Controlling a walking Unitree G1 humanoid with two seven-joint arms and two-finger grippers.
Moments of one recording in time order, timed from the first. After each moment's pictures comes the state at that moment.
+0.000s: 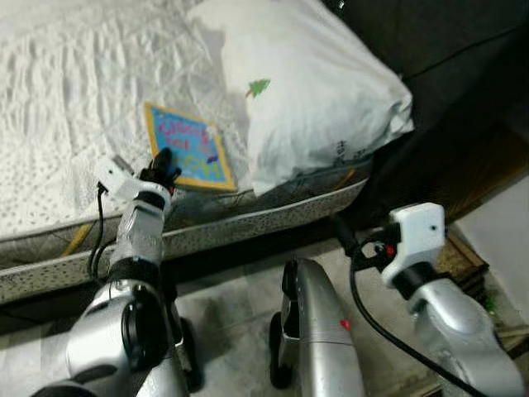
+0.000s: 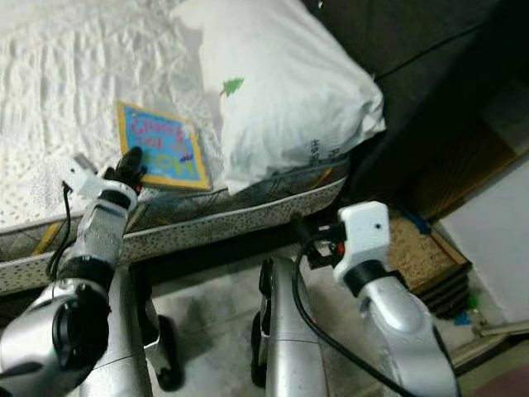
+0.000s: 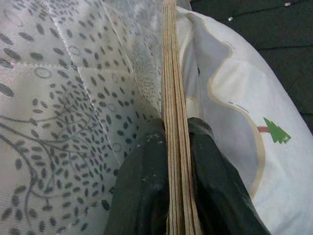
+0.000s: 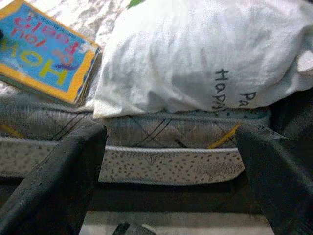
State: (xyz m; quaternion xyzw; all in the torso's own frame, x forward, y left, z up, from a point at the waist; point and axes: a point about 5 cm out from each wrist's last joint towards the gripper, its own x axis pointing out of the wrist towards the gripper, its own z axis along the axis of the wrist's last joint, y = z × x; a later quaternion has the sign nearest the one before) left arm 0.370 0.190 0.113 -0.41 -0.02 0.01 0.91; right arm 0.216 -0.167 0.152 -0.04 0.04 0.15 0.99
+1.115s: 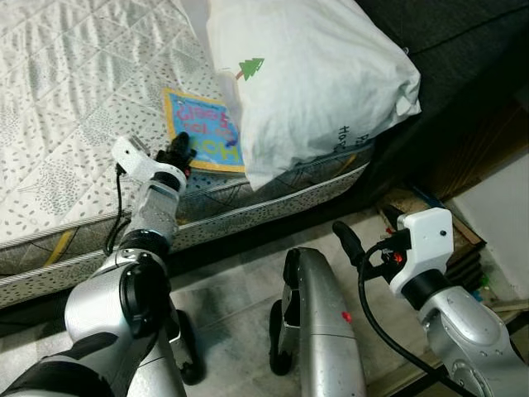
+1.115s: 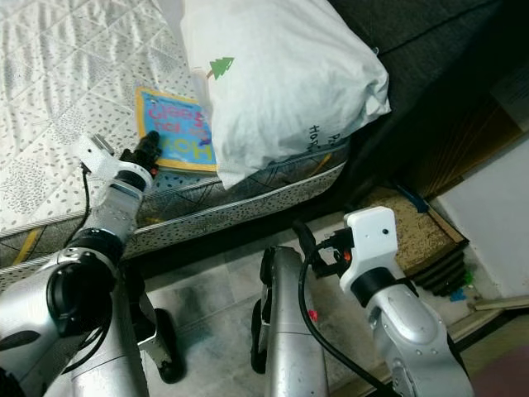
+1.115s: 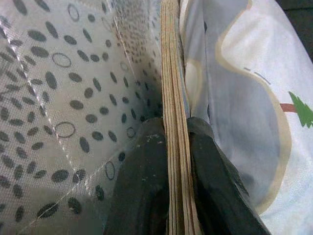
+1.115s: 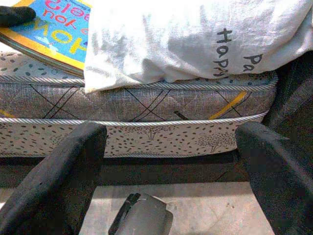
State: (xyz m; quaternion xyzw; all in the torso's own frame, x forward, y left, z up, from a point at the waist) left arm 0.388 0.161 0.128 -0.43 0.02 -0.02 0.90; right arm 0.210 -0.169 0.158 -0.04 0.05 0.16 0.99
